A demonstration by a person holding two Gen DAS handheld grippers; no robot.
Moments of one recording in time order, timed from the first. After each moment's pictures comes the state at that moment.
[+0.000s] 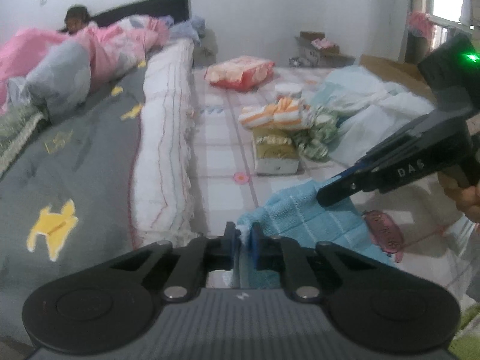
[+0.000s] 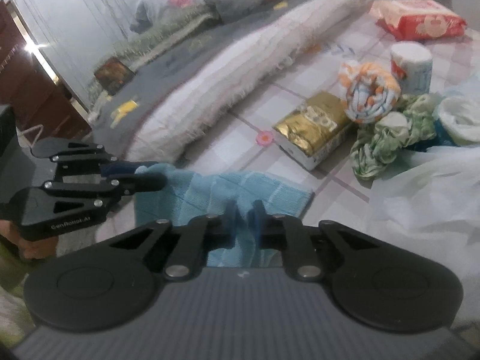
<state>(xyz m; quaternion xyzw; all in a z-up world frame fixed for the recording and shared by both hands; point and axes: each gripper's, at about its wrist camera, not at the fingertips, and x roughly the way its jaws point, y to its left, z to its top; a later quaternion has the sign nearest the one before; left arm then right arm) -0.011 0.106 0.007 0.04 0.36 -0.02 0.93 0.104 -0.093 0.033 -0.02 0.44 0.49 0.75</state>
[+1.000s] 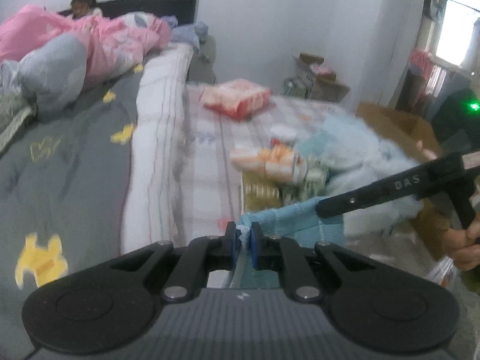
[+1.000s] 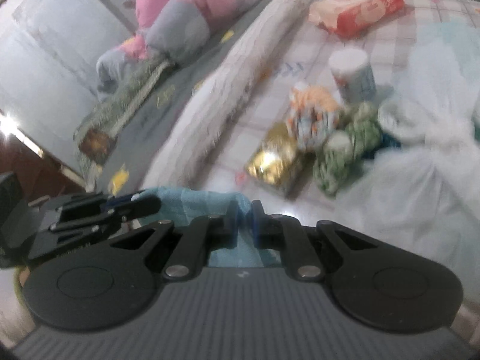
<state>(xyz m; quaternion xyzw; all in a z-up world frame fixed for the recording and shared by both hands) 0.029 0.127 0.045 -0.05 0.35 -0.05 0.93 0.138 -0.121 0.064 0.11 0.48 0.41 0.77</state>
